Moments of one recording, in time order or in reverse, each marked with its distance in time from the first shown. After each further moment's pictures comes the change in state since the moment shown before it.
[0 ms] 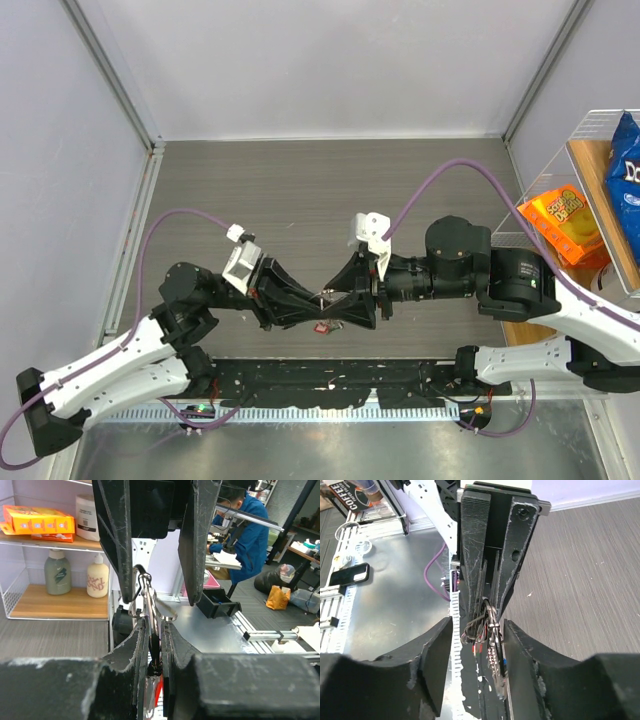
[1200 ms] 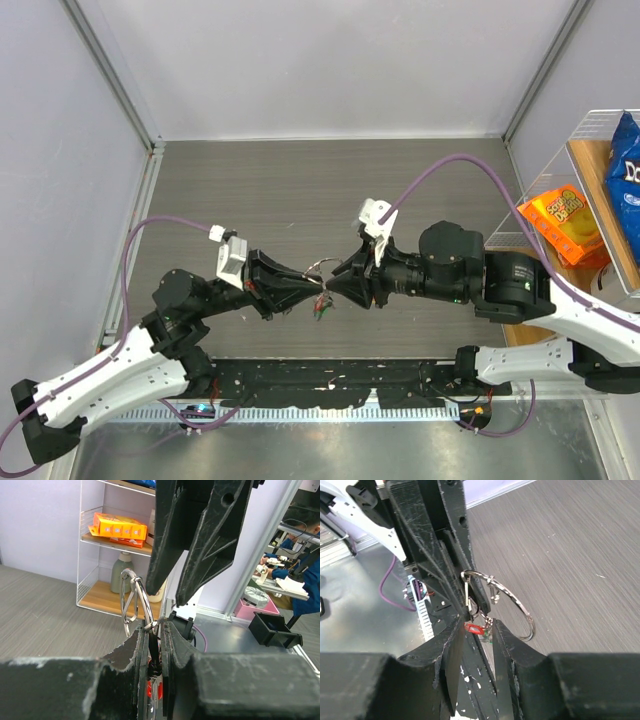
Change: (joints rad) left arm 0.000 -0.103 -0.043 -0.117 -0.305 0.111; right arm 0.002 -0.017 -0.038 -0.023 0.269 0.090
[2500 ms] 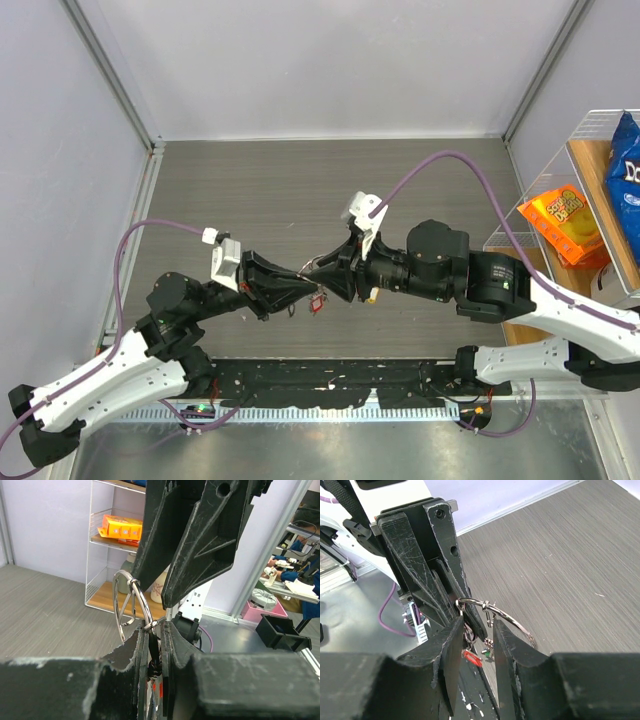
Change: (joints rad) left arm 0.000 -0.044 -0.001 -0.047 -0.031 0.021; right arm 0.002 0.035 -0.048 0.168 0.054 0.016
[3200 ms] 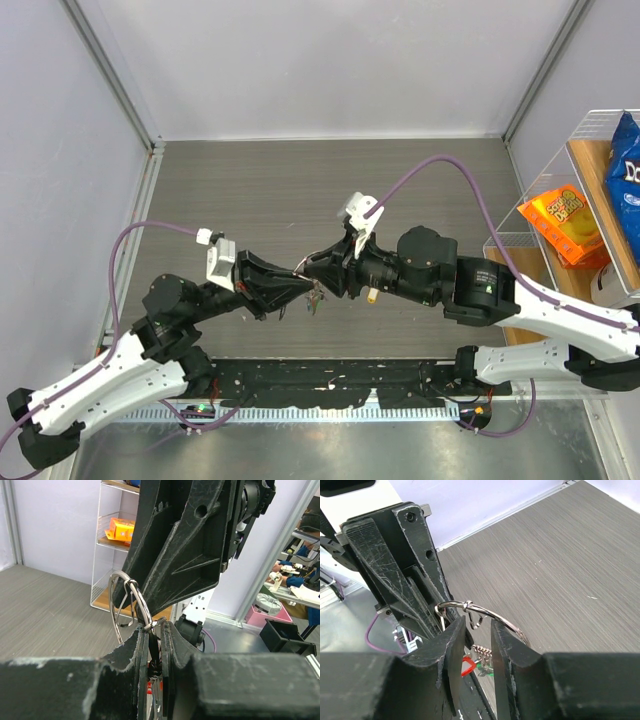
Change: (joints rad) left arm 0.000 -0.022 0.000 -0.021 -0.035 0.000; right arm 0.002 -0.001 -0.092 0.124 0.075 0.021
